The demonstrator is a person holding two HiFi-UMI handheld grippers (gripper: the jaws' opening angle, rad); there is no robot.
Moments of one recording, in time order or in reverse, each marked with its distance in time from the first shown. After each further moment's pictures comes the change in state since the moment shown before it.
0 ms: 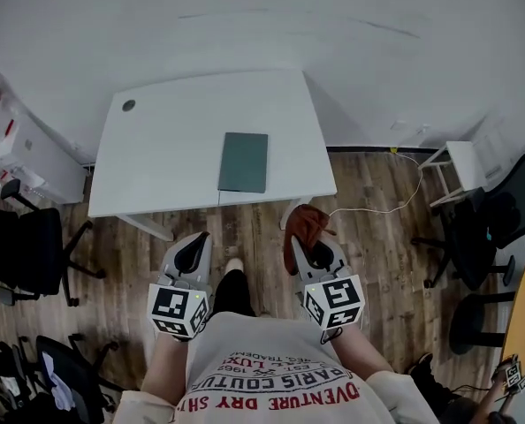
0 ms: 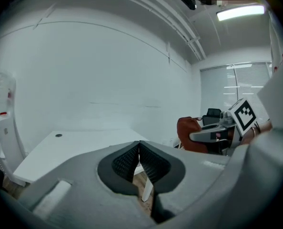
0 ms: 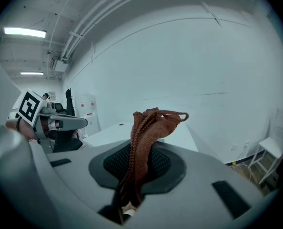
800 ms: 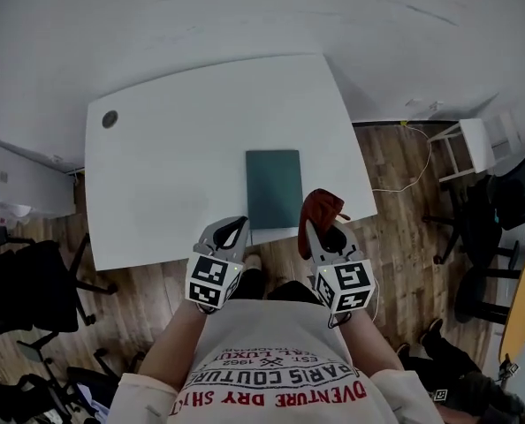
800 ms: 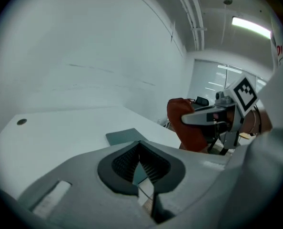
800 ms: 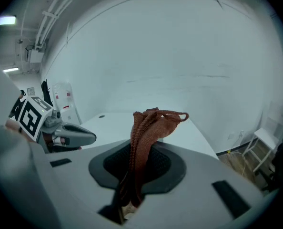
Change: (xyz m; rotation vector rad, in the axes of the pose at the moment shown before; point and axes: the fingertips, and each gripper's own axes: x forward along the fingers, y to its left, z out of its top) left arm 0.213 0.125 -0.062 -0.020 0.266 -0.291; right arm 0.221 -0.043 0.005 0.090 0.177 -0.155
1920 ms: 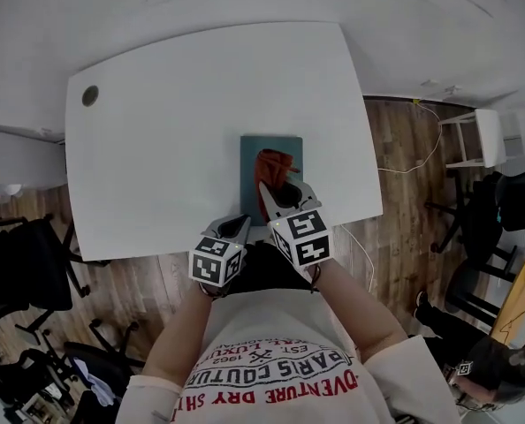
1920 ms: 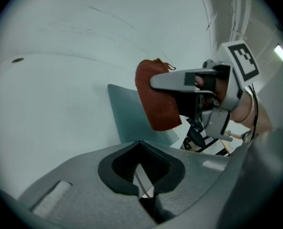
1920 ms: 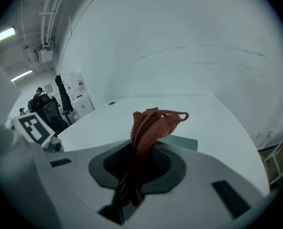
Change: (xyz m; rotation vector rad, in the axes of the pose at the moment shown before) left arm 0.080 0.009 -0.103 -0.342 0.295 -0.044; right arm 0.152 0.027 -0.018 -0.053 0.187 0.229
